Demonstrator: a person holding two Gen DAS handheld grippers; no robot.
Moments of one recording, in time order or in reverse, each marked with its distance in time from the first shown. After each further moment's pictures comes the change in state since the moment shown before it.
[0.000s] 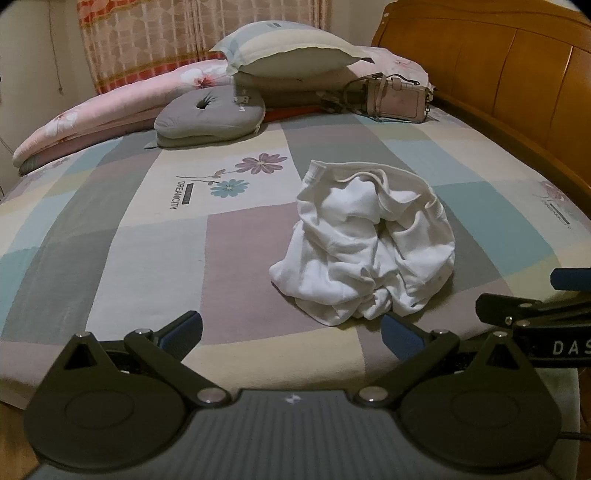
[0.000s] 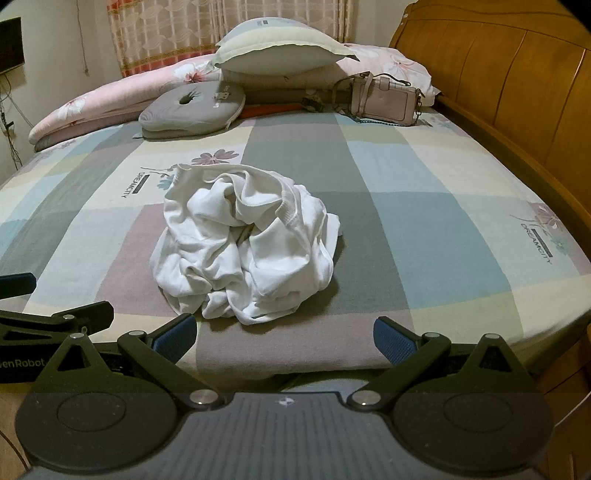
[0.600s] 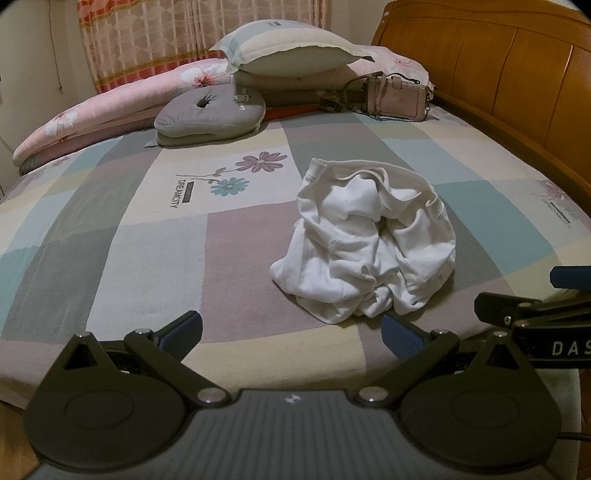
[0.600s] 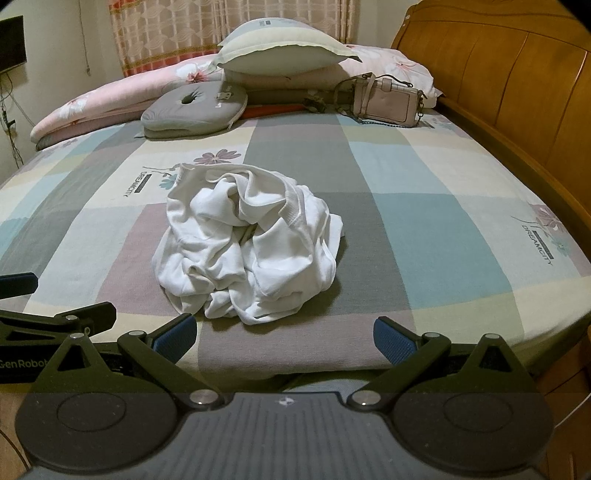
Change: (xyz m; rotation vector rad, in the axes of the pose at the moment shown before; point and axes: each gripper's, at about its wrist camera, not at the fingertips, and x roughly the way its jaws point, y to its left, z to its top) left arm 0.000 -0.001 -0.001 -0.003 0.001 0.009; right arm 0.000 0.003 0.000 -0.009 -0.001 -0.001
